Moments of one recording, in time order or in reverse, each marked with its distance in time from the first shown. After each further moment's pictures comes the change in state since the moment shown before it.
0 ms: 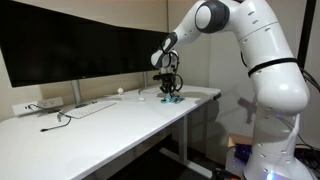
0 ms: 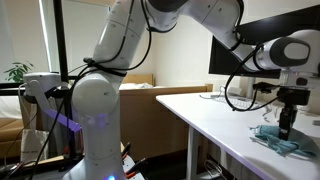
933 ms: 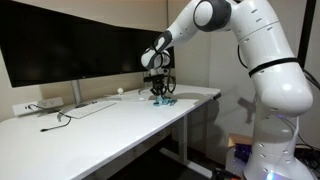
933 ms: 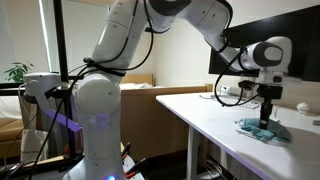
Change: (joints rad) arm 0.080 -0.006 0.060 0.000 -0.044 -0.013 0.000
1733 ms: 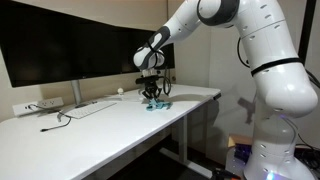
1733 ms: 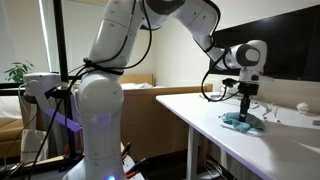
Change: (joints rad) arm 0.082 -0.060 0.052 -0.078 -0.001 0.000 0.008
